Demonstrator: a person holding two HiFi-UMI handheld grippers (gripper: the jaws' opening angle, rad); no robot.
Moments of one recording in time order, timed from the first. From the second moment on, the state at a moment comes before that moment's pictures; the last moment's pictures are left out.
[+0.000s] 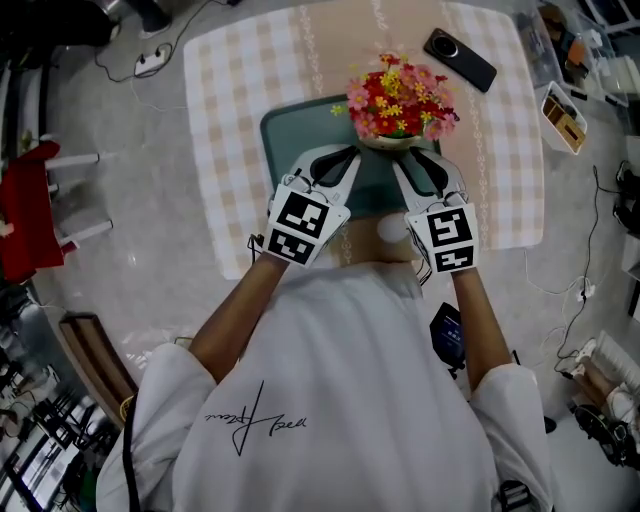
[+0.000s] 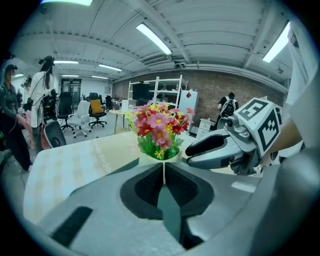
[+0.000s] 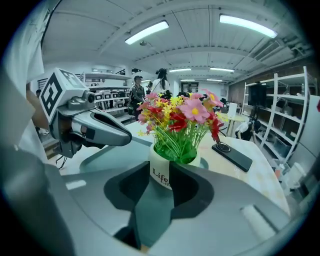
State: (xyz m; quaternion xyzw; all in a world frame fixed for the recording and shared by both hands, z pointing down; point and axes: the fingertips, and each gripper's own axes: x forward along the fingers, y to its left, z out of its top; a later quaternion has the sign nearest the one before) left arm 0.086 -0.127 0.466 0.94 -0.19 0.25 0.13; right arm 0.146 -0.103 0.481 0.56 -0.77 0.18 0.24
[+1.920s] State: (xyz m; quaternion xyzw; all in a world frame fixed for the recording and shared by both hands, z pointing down) left arm 0.023 -0.068 0.392 0.96 -0.16 0.19 0.12; right arm 0.059 -0.063 0.397 0.51 -0.82 0.14 0.19
